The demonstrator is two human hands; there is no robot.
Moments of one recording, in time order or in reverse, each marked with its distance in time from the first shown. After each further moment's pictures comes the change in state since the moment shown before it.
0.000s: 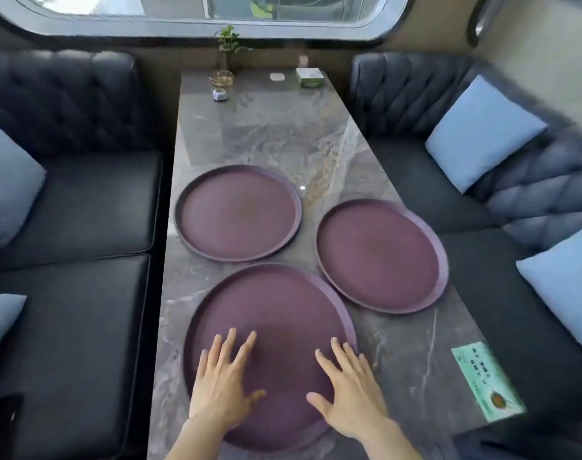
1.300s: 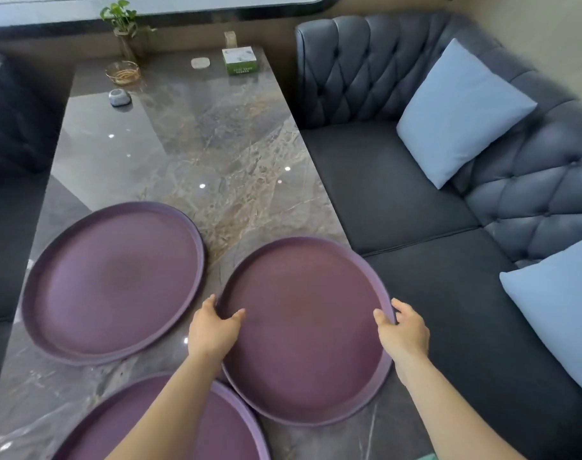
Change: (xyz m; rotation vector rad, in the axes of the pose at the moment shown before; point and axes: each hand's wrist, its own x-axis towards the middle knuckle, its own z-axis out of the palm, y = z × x) left_hand 0.284 0.208 -0.074 -0.775 0.100 -0.498; right_hand 0.190 0.265 -0.189 0.907 0.402 0.749
